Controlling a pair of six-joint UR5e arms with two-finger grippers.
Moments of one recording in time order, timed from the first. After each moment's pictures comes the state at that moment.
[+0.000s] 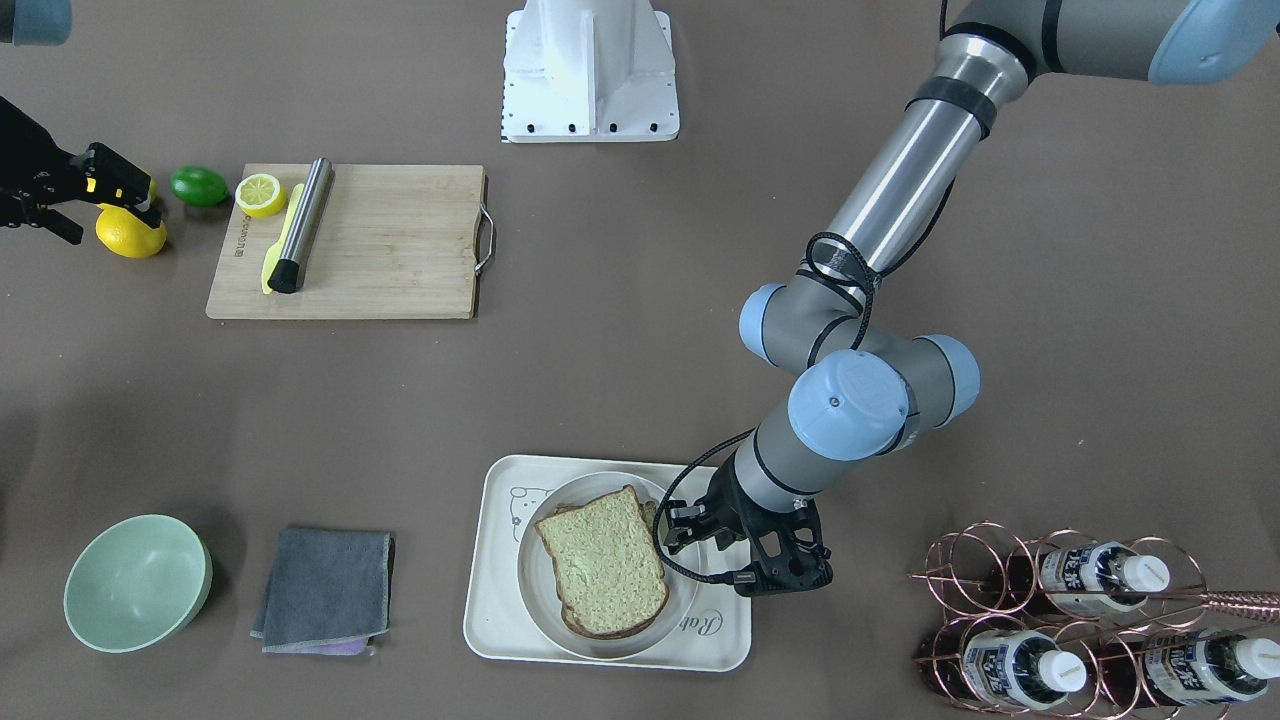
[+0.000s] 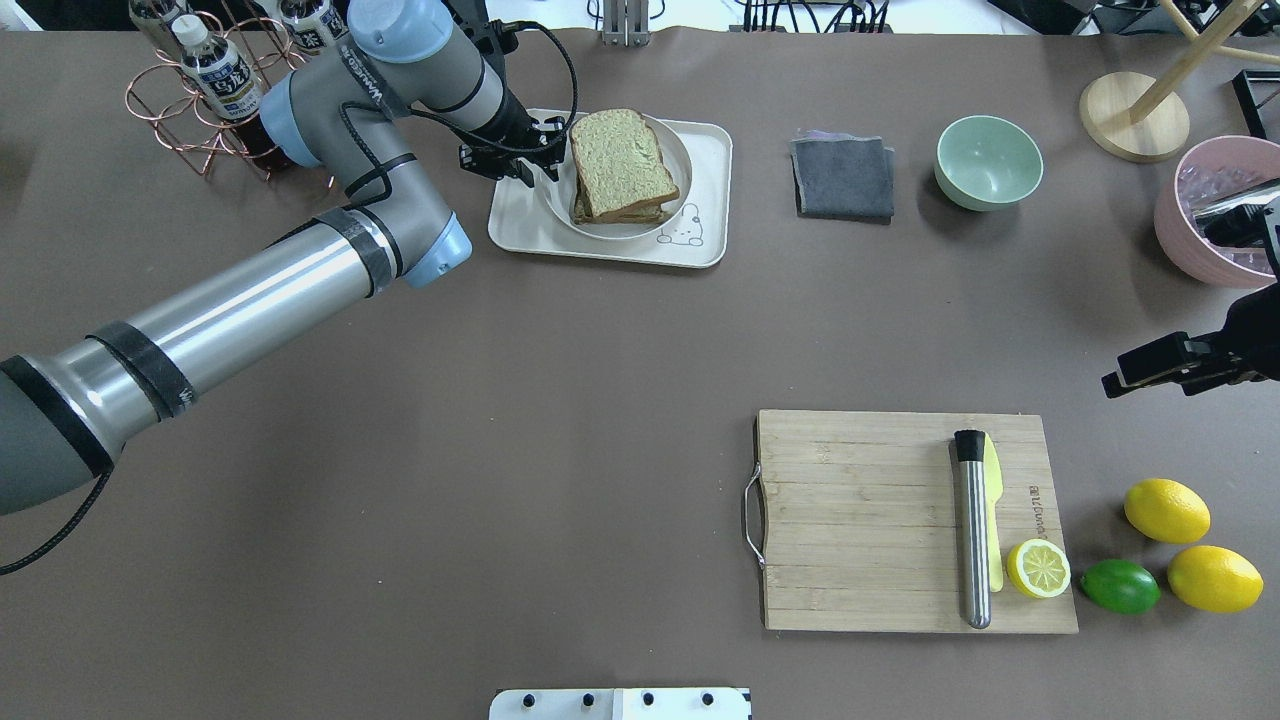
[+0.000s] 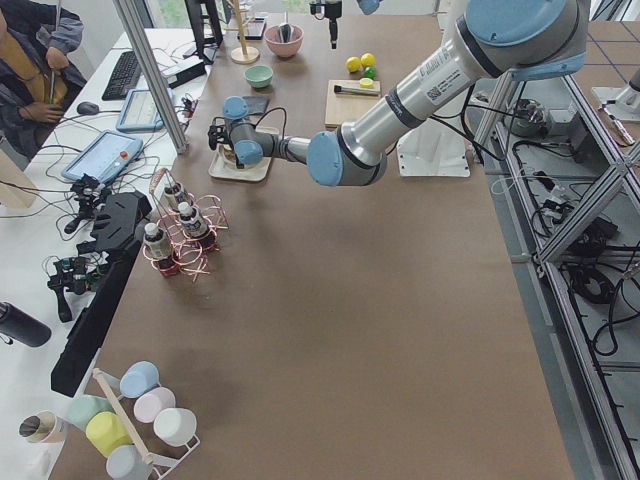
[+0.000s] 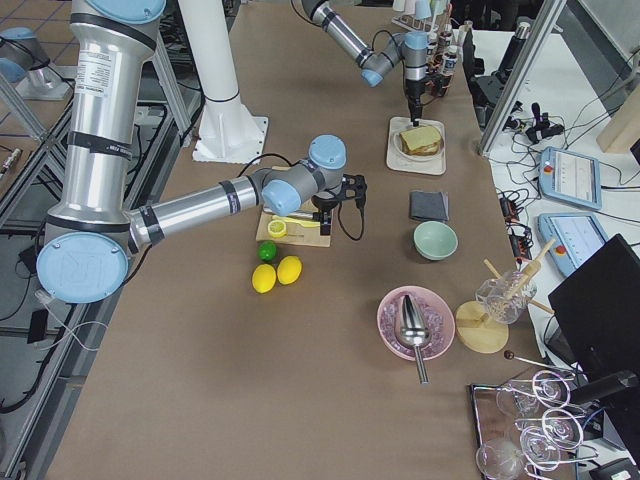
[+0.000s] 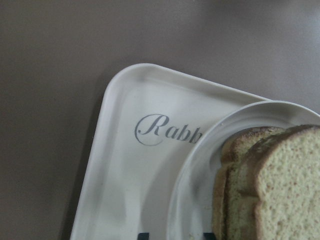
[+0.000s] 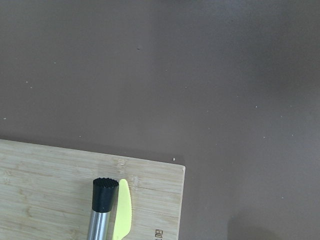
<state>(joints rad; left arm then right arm) -0.84 -2.62 -0.69 -2.42 -2.13 -1.24 1.03 -1.74 2.04 -1.26 2.35 0.72</state>
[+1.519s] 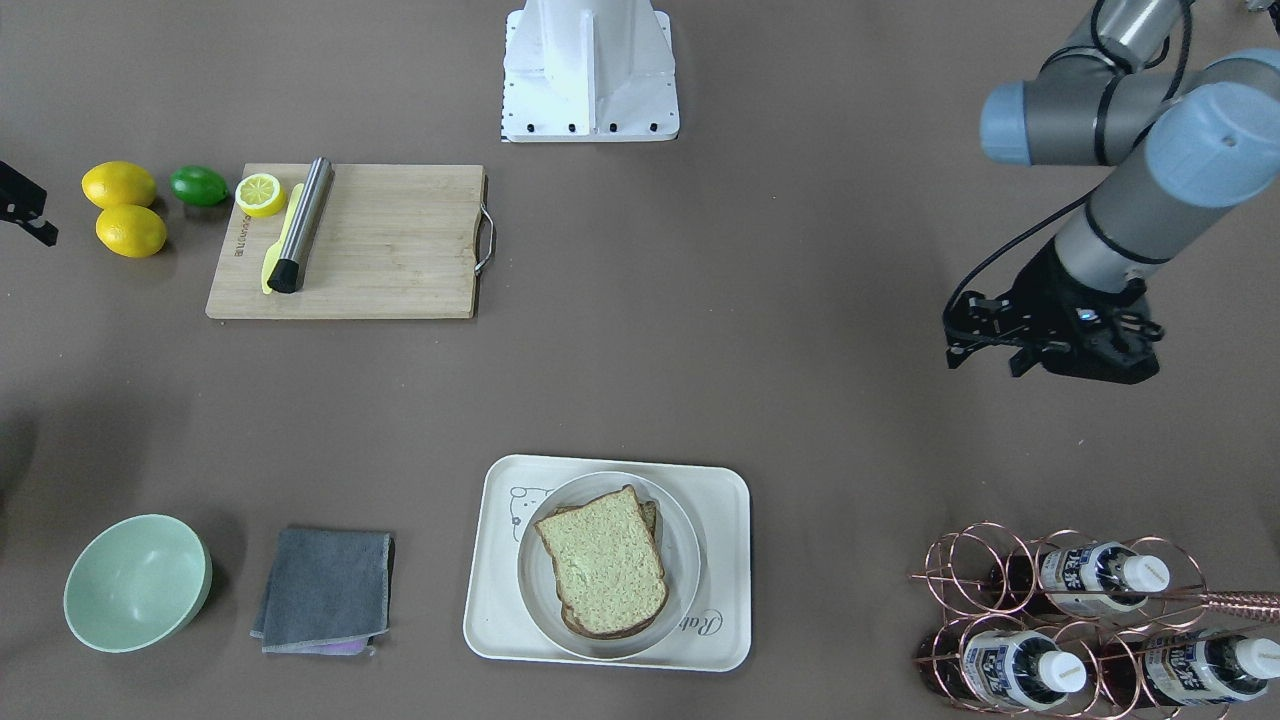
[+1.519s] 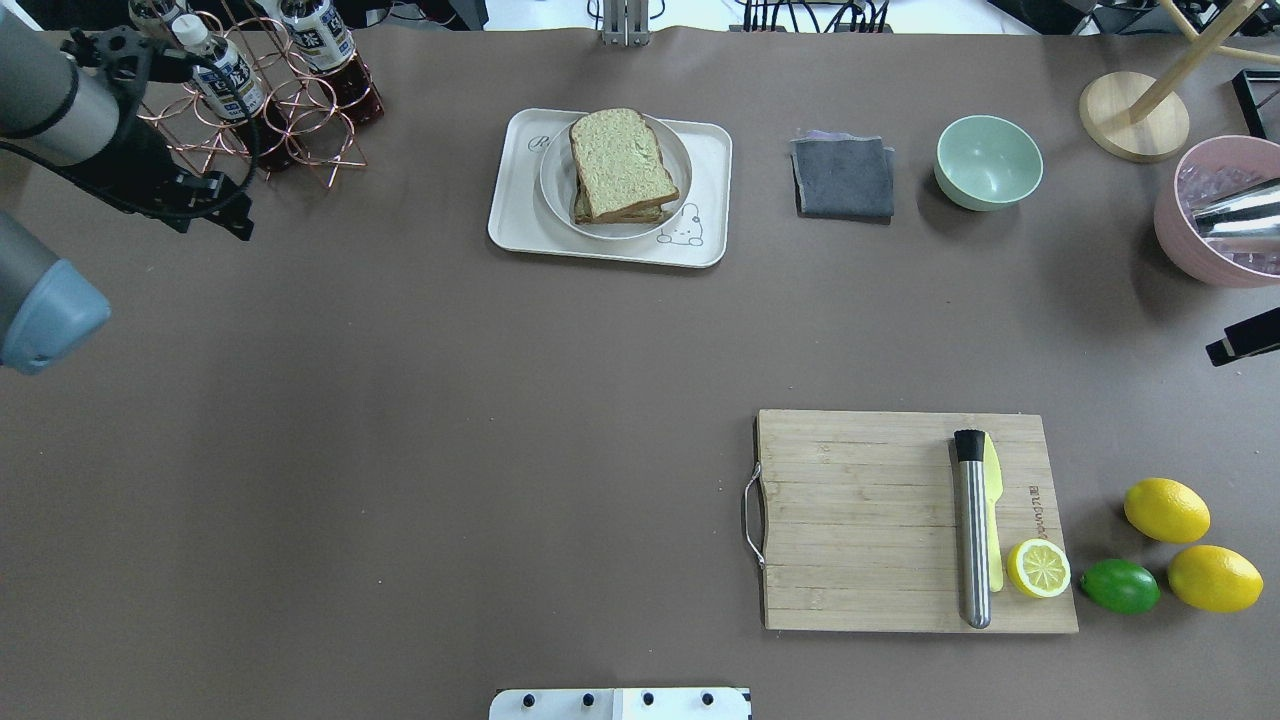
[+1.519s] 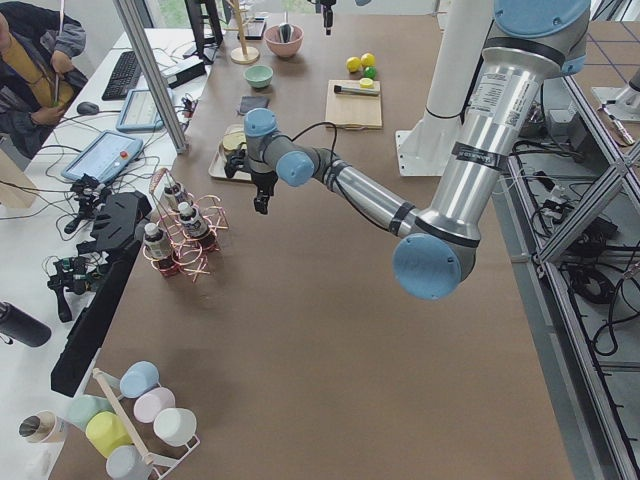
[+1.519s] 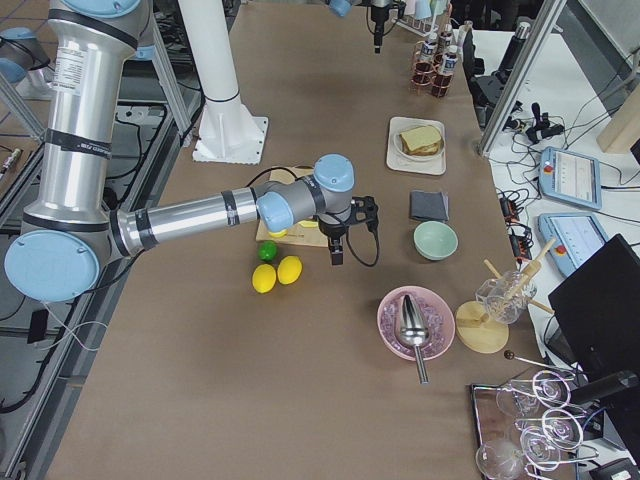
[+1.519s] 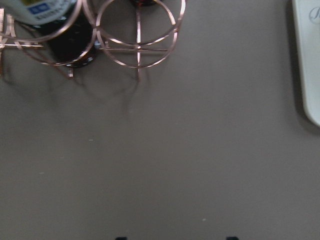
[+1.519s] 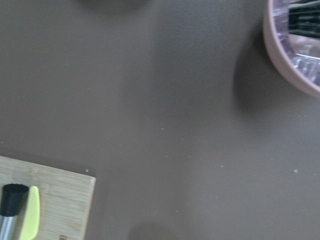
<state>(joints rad) -1.08 -1.86 -1.77 -1.67 -2.22 -0.54 1.25 -1.76 1.99 -1.41 2.33 0.32</state>
